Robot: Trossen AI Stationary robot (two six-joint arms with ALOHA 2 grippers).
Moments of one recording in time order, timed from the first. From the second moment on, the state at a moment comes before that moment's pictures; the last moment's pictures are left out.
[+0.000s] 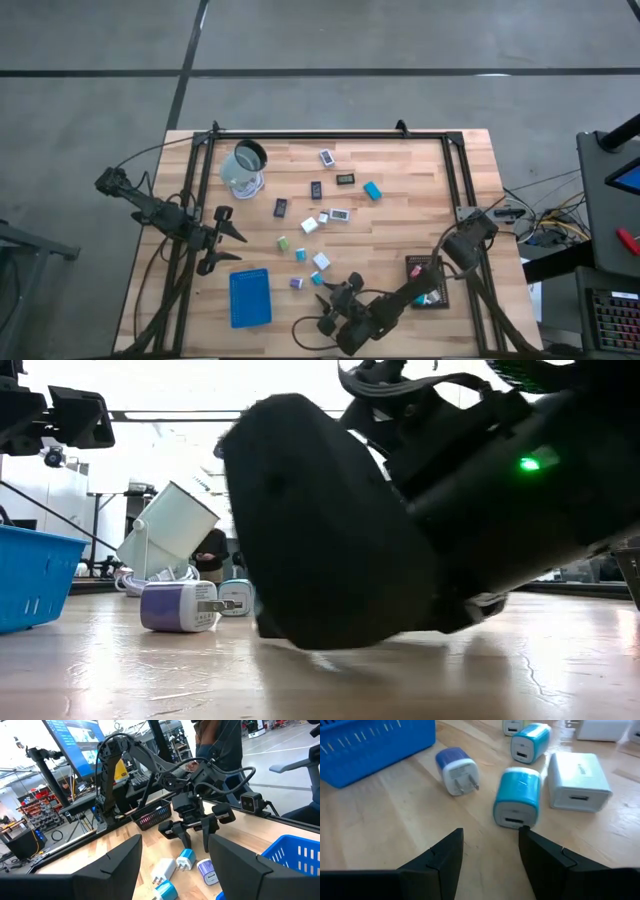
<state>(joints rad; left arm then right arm) -0.53 0.06 0.01 0.04 -0.18 0.39 0.66 2.36 1.46 -0.10 1.01 1.09</state>
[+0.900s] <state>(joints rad) -0.53 0.06 0.01 0.04 -0.18 0.39 0.67 2.39 1.47 -0.11 1.08 1.14</state>
